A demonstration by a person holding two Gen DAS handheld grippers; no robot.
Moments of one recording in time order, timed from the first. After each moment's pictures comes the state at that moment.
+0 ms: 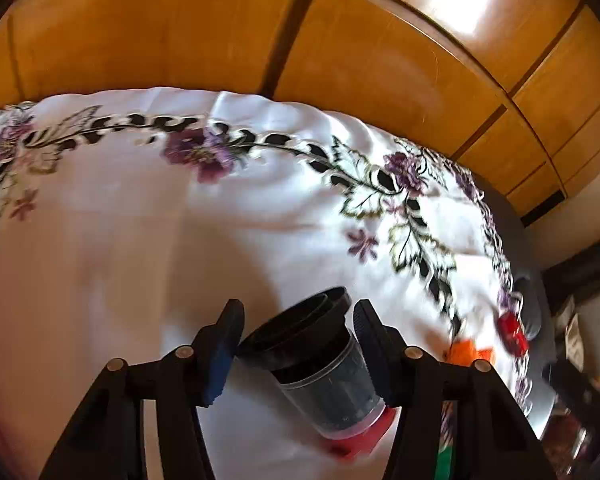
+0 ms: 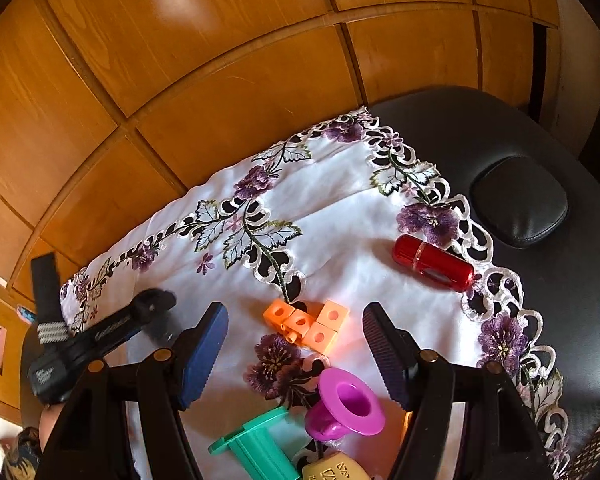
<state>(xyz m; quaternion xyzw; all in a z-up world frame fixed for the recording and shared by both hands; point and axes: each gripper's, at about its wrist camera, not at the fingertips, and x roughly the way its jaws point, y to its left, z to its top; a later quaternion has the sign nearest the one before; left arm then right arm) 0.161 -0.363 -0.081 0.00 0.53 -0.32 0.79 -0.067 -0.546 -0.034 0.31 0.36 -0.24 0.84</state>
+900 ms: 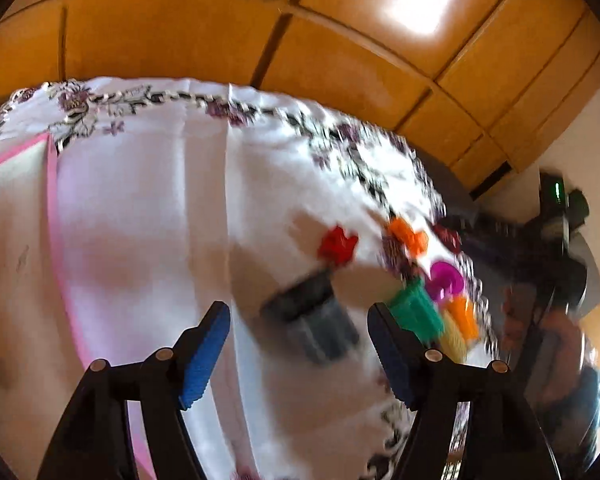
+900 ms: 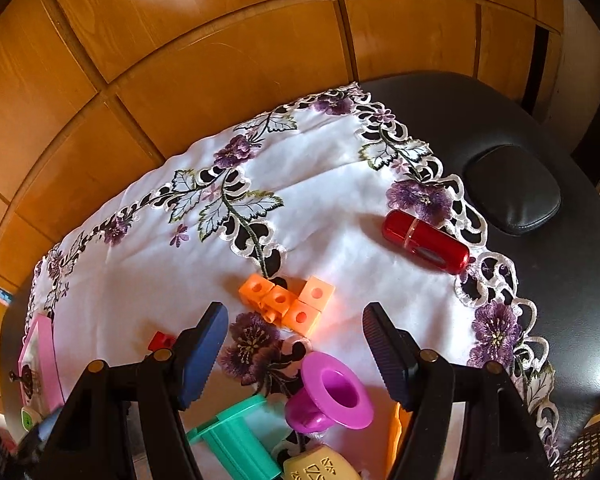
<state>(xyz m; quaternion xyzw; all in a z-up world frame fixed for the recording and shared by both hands) 0.045 -0.246 -0.043 -0.01 0.51 -0.39 0.77 -0.057 -0.542 -0.050 0.29 0.41 -0.25 0.83</state>
